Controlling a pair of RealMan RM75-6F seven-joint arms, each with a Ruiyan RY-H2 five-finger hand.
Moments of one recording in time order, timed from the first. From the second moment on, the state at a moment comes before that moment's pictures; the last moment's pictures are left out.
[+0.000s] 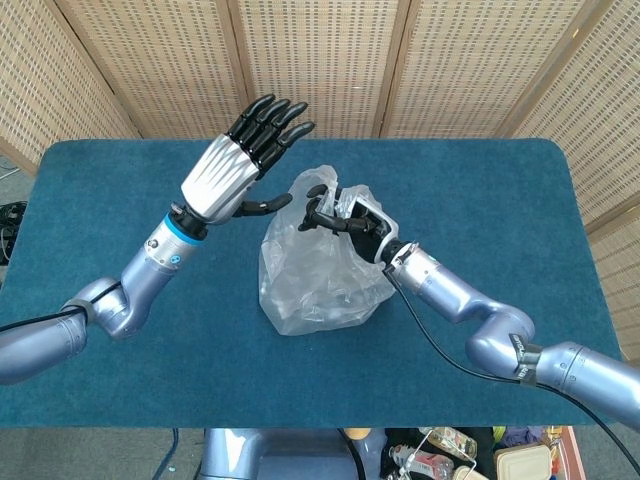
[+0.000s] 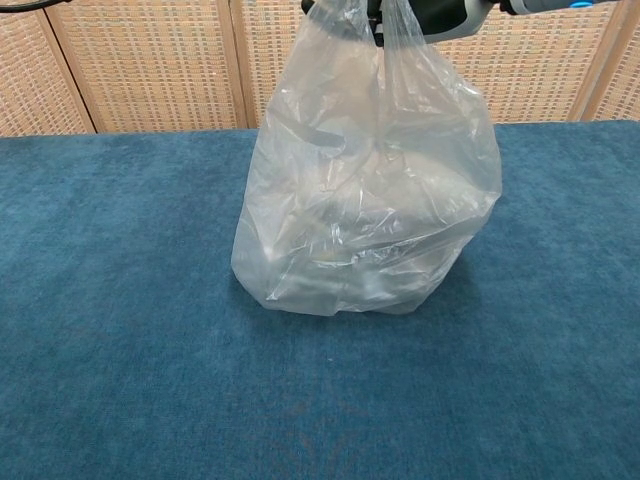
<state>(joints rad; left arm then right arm) -1.06 -1.39 -0.31 -1.23 1.55 1.29 -0.20 0.89 -1.27 0.64 -1.58 -1.28 0.34 1.87</state>
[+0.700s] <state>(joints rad) -0.96 -1.29 -0.34 -1.21 1.49 1.34 -0.28 0.90 -1.24 0.64 -1.57 -1.20 0.29 1.62</state>
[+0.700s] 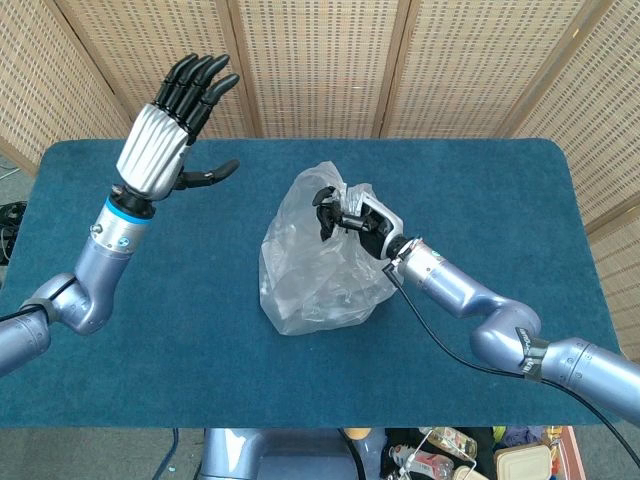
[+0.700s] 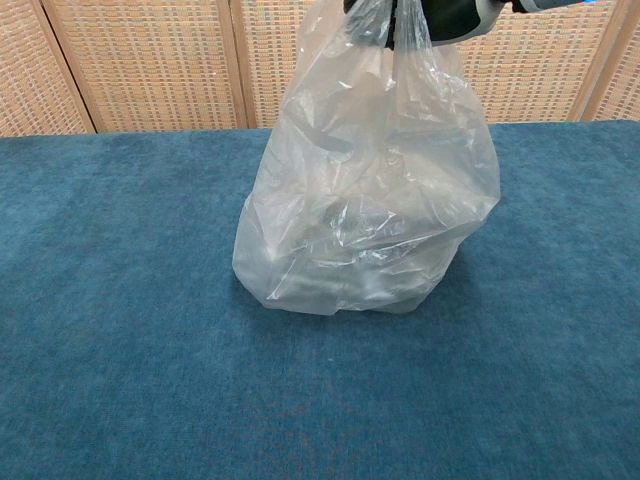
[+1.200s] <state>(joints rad) -0.73 -1.19 -0.29 -1.25 1.40 1.41 -0.37 0.94 -1.10 0.60 -1.63 -1.02 0.27 1.33</state>
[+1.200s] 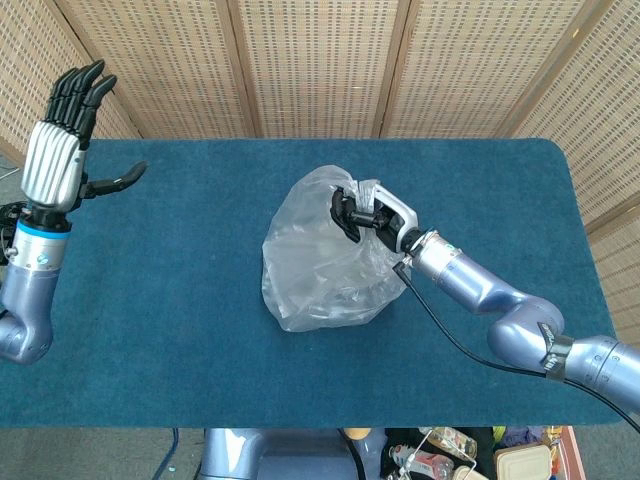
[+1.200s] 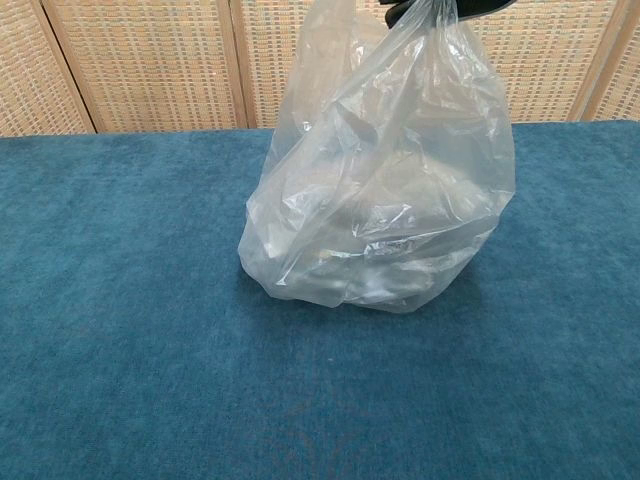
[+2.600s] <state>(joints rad) -0.26 -1.02 -0.11 -1.68 1.10 1.36 -0.08 1.24 -0.69 0.54 -1.96 -0.34 0.42 0.87</state>
